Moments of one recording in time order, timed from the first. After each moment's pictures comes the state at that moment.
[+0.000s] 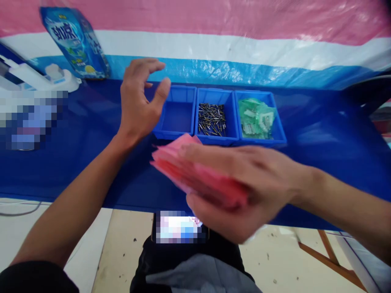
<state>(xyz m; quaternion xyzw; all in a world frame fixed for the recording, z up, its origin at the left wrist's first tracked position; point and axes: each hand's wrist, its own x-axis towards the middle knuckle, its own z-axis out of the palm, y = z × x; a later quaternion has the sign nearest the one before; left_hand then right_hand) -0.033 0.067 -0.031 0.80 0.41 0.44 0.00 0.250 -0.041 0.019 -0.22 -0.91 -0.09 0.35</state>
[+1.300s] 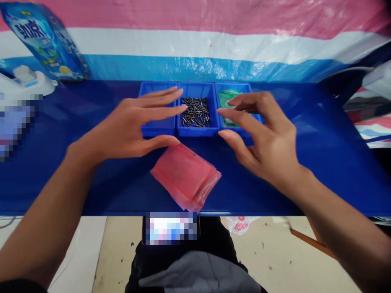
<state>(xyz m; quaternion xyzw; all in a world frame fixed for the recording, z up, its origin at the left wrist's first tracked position) -0.012 0.018 0.015 0.92 0.26 0.25 0.13 0.305 -0.033 0.001 -0.38 -0.86 -0.08 0.34</state>
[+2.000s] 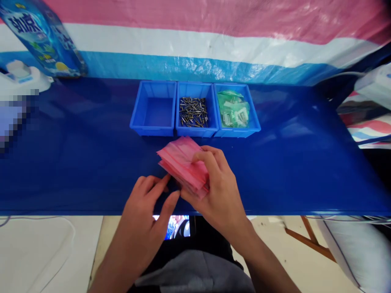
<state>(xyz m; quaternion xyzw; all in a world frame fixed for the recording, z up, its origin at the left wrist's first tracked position) 0.028 -0.153 -0.033 0.70 0.59 0.30 0.27 0.226 -0.118 -0.035 -0.55 -0.72 0.20 0.36</state>
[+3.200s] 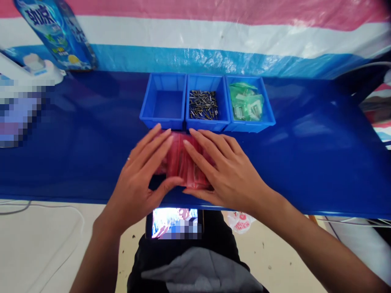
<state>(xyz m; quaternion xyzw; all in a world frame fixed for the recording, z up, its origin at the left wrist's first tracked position) -0.007 -0.111 -0.039 0.84 0.44 0.30 0.08 0.251 -0.086 -0.032 -0.33 -0.93 -0.05 0.16</state>
